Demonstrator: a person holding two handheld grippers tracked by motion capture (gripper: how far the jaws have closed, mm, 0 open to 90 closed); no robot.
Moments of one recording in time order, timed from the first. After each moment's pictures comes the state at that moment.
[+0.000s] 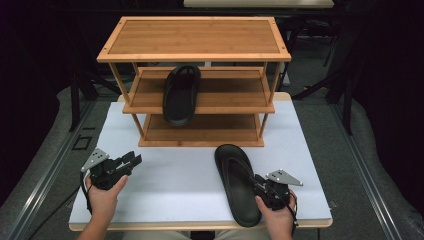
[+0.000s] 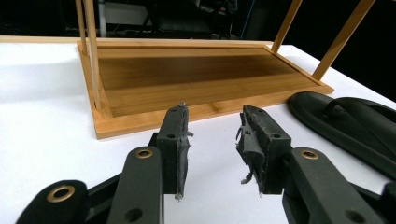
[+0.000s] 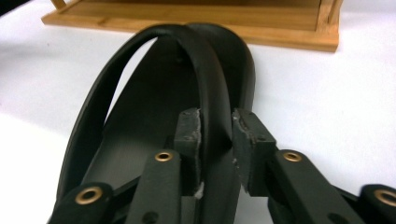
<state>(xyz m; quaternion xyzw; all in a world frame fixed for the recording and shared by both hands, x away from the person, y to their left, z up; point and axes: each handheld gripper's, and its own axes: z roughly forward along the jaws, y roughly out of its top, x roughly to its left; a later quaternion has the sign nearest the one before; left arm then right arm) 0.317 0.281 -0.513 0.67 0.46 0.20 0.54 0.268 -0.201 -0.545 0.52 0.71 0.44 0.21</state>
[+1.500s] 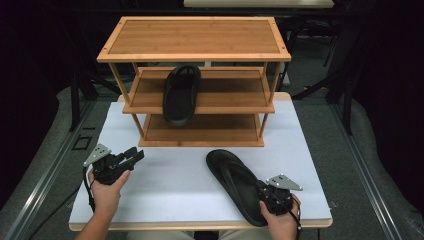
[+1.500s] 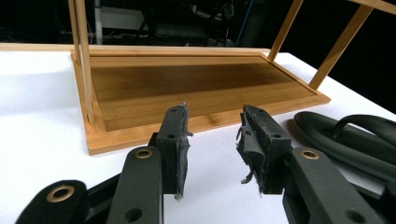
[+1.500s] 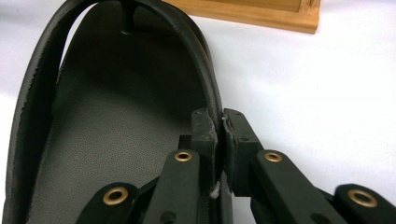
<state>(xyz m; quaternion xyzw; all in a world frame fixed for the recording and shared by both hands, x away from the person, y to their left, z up) 0.328 0.276 -0.510 0.67 0.46 0.20 0.55 0.256 -0.205 -0.547 0.52 0.72 0.39 0.23</state>
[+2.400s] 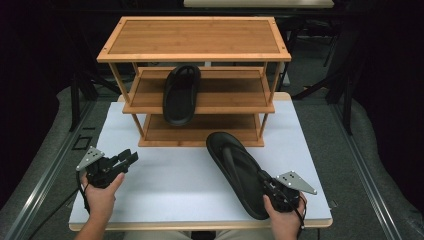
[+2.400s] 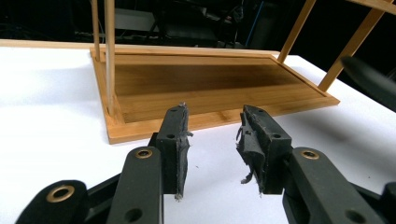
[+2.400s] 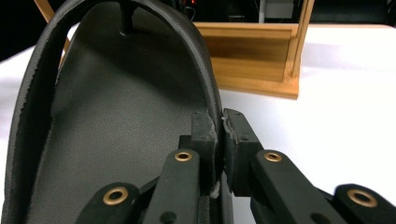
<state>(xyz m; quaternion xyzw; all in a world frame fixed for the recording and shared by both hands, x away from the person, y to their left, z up) 0.318 0.290 -0.511 0.66 0.47 0.21 0.55 0.248 -0.210 -0.516 0.51 0.67 0.48 0.27</state>
